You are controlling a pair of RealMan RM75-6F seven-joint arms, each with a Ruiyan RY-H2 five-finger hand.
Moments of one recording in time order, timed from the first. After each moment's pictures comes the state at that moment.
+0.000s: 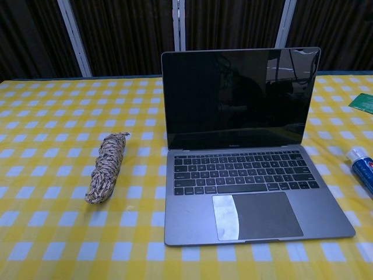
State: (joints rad) left arm -0.08 -1.09 -0.08 -1.74 1.40 1.49 0.25; right arm 0.40 -0.98 0.22 -1.75 -1.48 1.11 -0.01
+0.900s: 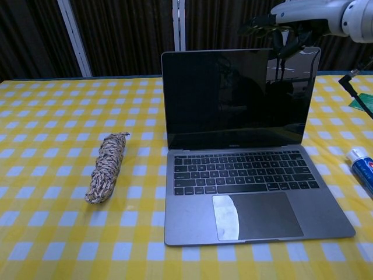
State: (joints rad) left arm -0.11 -1.10 -0.09 -1.71 1.34 1.42 0.23; right arm 0.88 -1.20 0.31 -1.66 -0.93 0.75 -0.21
